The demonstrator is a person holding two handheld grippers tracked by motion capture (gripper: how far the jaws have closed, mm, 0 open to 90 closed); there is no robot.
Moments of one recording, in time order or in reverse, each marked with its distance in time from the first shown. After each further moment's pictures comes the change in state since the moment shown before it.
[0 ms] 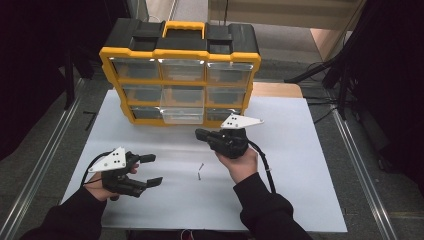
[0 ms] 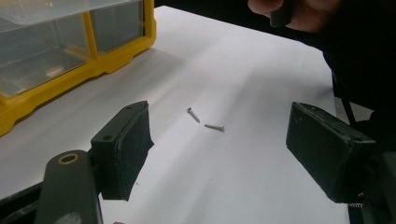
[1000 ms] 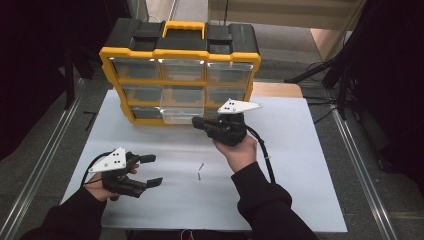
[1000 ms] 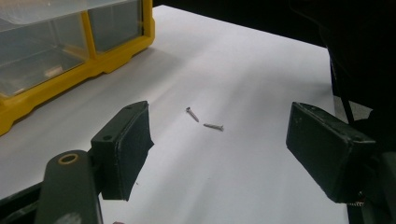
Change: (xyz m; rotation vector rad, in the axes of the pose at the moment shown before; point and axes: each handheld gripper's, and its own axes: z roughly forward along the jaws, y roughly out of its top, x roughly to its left) left arm -0.001 -0.001 0.001 -0.020 -0.010 0.000; right arm -0.001 0.038 0.000 0.004 0.002 -0.005
